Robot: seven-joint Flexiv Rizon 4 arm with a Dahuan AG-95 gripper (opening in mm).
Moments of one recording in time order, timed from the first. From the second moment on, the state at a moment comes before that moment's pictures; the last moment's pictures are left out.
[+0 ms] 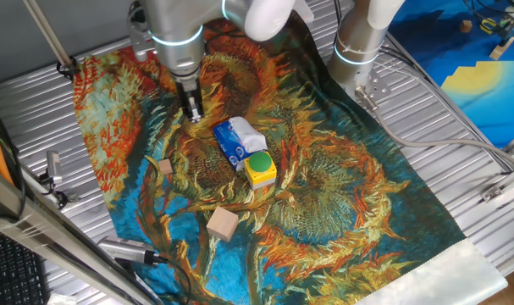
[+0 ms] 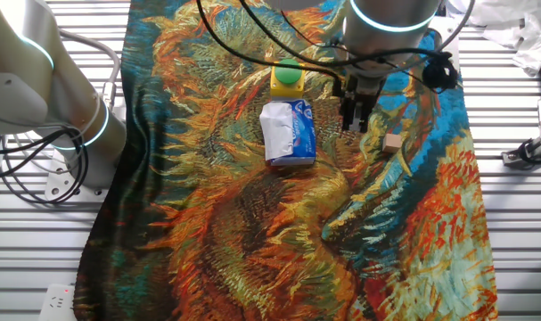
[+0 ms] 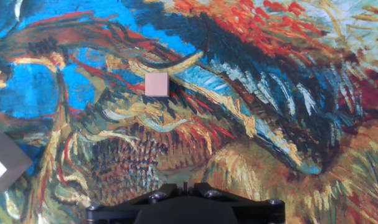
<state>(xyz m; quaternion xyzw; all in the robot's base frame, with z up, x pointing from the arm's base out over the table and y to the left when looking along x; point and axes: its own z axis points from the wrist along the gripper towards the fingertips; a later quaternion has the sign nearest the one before) 0.521 -0.001 0.140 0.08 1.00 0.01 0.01</state>
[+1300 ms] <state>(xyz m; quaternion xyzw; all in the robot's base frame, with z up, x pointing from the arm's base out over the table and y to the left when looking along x) 0.589 -0.030 0.145 0.08 1.00 0.01 0.00</state>
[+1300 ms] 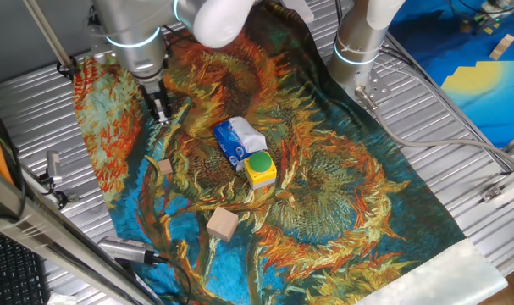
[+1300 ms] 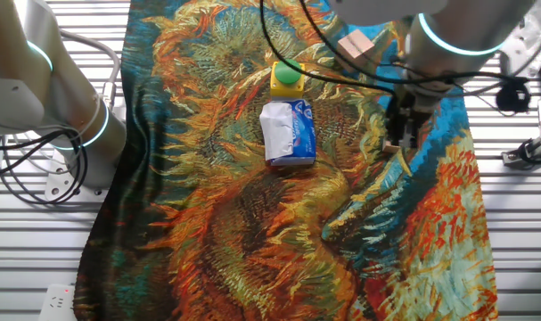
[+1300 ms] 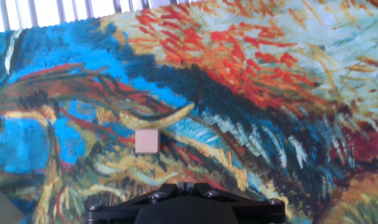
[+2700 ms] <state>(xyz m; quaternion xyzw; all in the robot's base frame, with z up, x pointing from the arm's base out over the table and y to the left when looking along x) 0.589 -0.028 0.111 0.08 1.00 0.01 0.01</state>
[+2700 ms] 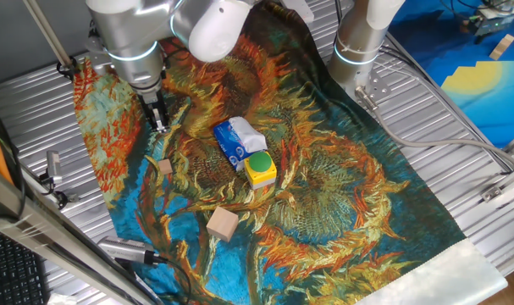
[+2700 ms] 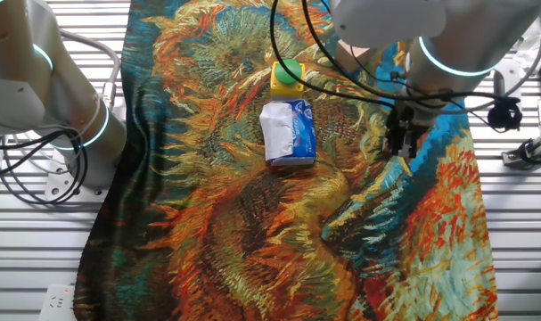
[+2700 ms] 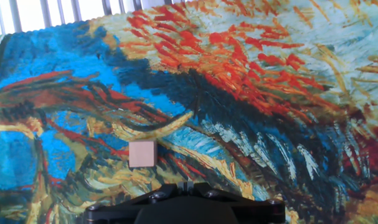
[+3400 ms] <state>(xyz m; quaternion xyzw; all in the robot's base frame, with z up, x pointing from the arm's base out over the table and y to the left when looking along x) 0.590 -0.028 0.110 0.06 1.00 0.01 -0.04</state>
